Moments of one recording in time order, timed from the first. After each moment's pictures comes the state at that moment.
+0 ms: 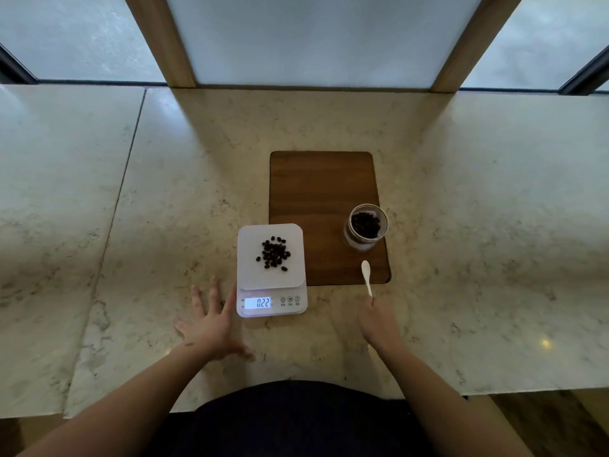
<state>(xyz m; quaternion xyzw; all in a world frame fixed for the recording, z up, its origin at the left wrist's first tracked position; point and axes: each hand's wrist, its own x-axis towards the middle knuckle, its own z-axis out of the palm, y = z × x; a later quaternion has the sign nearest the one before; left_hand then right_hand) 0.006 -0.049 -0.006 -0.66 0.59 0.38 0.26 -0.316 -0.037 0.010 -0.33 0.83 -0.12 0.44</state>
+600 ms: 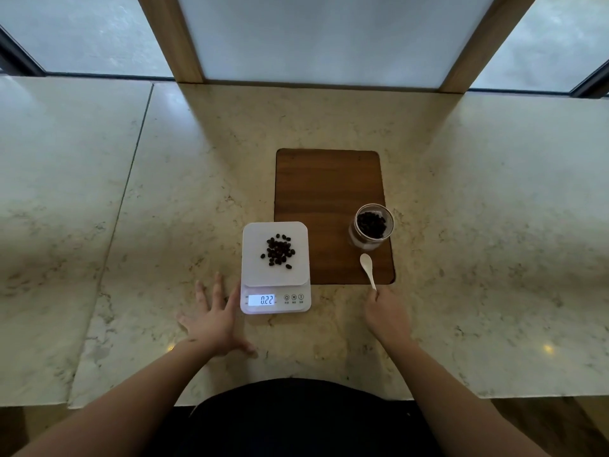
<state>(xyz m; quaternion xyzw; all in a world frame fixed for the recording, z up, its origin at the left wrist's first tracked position) 0.000 -0.049 0.005 -0.66 0.59 0.37 0.28 -0.331 -0.050 0.004 -0.43 0.84 -0.06 0.32</state>
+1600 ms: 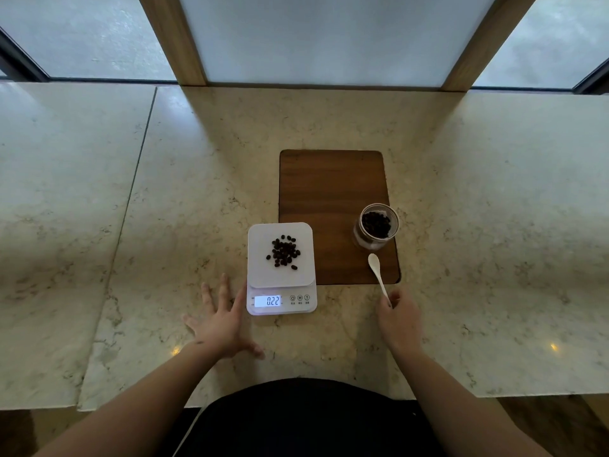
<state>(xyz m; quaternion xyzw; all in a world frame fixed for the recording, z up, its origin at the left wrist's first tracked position) 0.000 -0.048 0.008 -0.66 0.59 0.38 0.26 -0.335 -0.033 0.001 -0.36 0.86 -0.20 0.29</state>
